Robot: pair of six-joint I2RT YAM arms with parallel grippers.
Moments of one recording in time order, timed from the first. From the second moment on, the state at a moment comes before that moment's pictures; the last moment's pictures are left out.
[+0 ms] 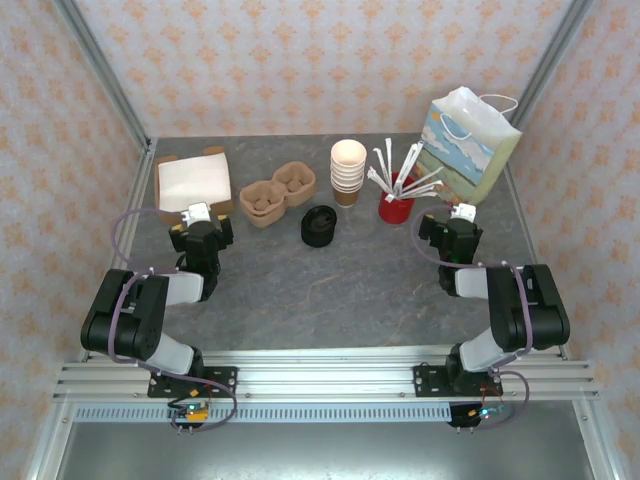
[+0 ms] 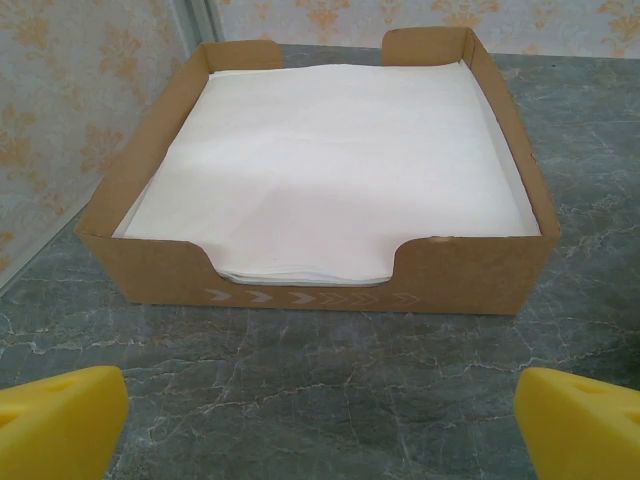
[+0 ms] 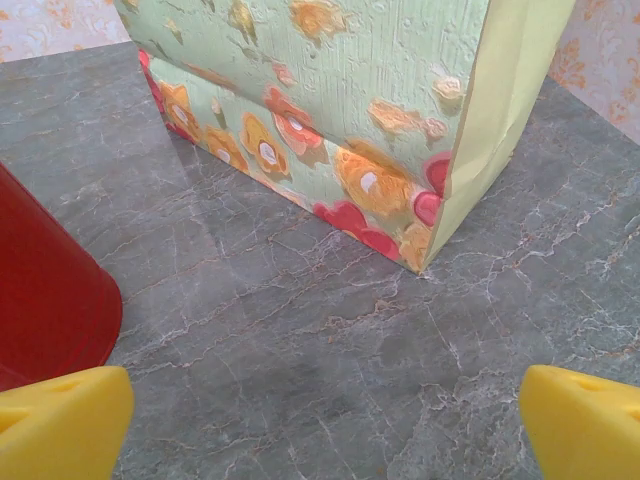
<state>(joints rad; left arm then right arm) -0.08 1.49 0.40 0.67 -0.47 -0.12 0.04 1.52 0.42 0.66 0.24 0.16</state>
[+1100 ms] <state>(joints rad) -0.08 1.48 0.40 0.67 -0.47 -0.12 0.04 1.50 0.42 0.64 0.26 0.17</state>
